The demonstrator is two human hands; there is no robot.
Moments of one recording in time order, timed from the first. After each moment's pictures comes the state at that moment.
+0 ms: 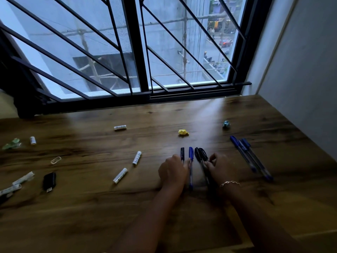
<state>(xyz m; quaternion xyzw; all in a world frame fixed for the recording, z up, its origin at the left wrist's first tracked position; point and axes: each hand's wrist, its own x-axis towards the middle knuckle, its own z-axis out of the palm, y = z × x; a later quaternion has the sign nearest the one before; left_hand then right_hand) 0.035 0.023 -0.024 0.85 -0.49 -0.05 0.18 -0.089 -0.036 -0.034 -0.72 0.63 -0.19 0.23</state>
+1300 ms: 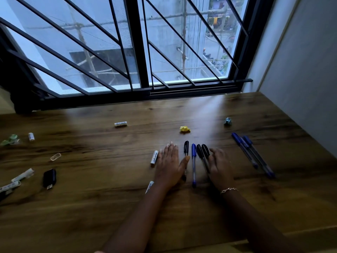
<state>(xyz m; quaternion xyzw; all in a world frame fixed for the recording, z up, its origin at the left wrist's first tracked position) 0.074 0.025 -0.058 0.76 -0.61 -0.14 0.18 -0.083 -0.015 -0.044 -0.71 0.56 -0.31 0.29</state>
